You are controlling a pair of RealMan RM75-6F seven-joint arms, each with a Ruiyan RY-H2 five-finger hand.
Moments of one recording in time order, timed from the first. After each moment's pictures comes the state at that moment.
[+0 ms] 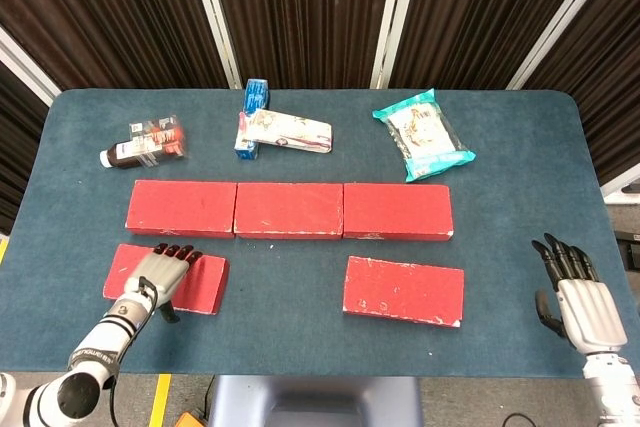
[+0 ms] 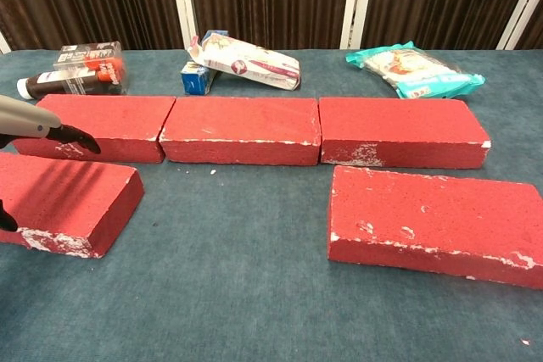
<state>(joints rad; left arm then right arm) -1.05 -1.03 0.06 -2.16 0.26 0.97 0.87 0.07 -1.02 0.02 -1.83 -1.46 1.39 -0.08</state>
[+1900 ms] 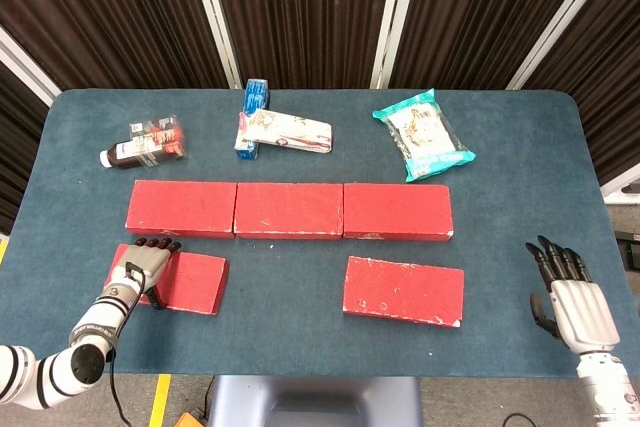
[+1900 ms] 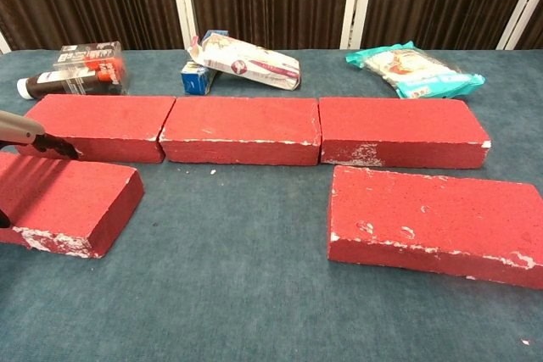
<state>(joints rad) -1.12 -1.10 0.19 -1.94 0.21 0.88 0.71 0.08 -1.03 0.02 -1.84 -1.44 1.38 -0.12</state>
